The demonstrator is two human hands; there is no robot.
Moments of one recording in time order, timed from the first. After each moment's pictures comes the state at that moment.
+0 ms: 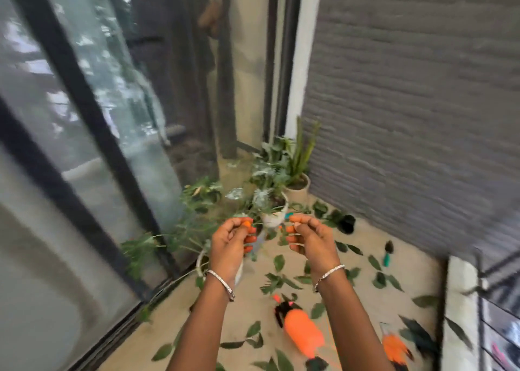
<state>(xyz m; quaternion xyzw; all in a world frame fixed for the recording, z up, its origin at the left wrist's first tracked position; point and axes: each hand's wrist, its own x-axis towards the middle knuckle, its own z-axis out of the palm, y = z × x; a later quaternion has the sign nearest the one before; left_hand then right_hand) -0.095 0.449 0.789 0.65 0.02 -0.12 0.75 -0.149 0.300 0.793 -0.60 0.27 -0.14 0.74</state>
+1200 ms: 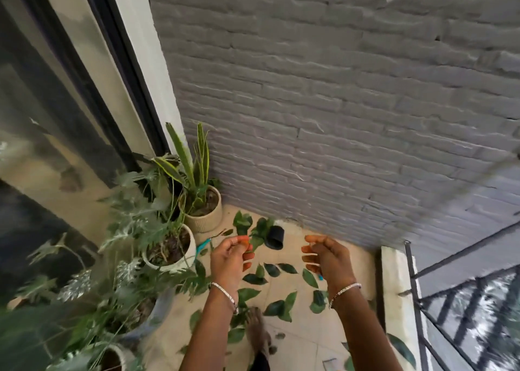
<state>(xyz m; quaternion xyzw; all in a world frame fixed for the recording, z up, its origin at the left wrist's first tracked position) 0.131 -0.090 0.672 0.65 0.06 -0.31 0.69 0.000 -0.234 0.684 -0.52 0.46 -0.21 0.68</state>
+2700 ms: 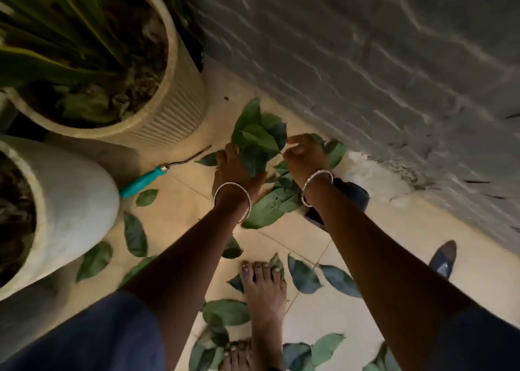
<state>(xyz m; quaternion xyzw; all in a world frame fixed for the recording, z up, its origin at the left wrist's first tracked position) 0.511 -0.389 -0.082 0.92 -0.02 -0.31 0.23 0.470 -0.525 -0.078 -0.74 0.46 0.11 0.49</state>
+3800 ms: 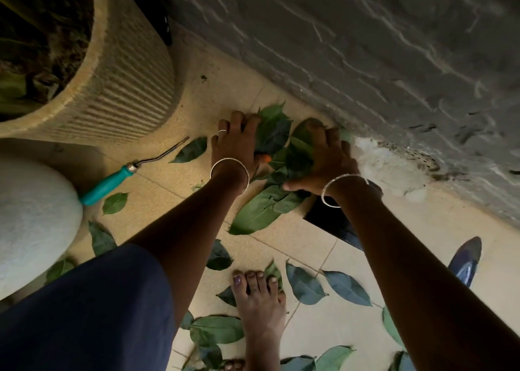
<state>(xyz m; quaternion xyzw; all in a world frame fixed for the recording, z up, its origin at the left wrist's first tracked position) 0.539 -0.423 -0.167 0.93 -0.27 -0.24 0.05 0.435 -0.576 -0.124 -0.85 0.31 0.33 0.26</state>
